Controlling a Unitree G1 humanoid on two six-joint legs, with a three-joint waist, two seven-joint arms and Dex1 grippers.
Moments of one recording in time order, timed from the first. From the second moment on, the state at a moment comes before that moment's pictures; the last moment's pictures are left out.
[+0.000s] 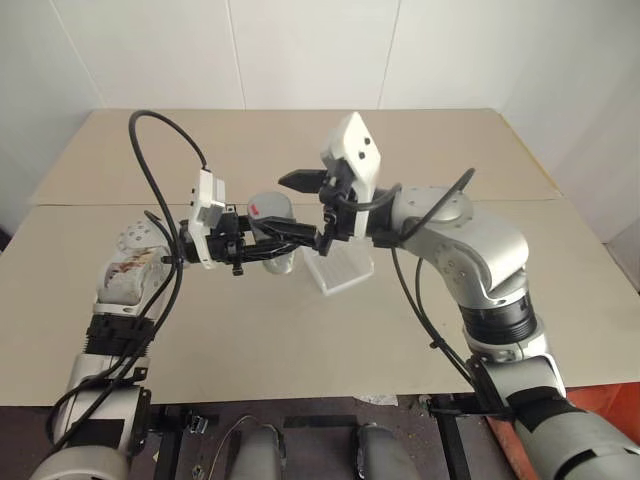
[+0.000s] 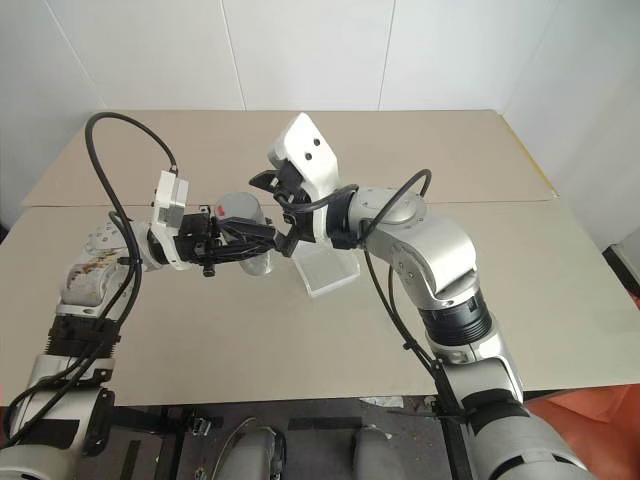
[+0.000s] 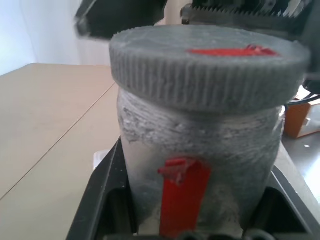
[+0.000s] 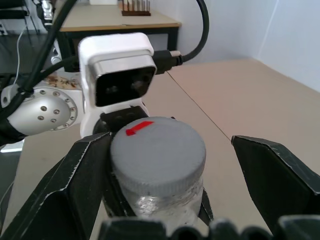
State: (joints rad) left arm -0.68 0.57 0.02 0.20 -0.53 0.28 -1.33; right arm -0.94 -0.30 0.22 -0.23 0.50 0.84 0.64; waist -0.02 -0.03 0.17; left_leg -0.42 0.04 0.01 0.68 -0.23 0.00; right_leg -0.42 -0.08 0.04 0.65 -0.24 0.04
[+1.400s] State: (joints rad) left arm -0.74 0.67 -0.08 0.14 -0.68 0.37 -1.59; right arm -1.14 -0.34 0.26 0.39 0.61 0.29 1.50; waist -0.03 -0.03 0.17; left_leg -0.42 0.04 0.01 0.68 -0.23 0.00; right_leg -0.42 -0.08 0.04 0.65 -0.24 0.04
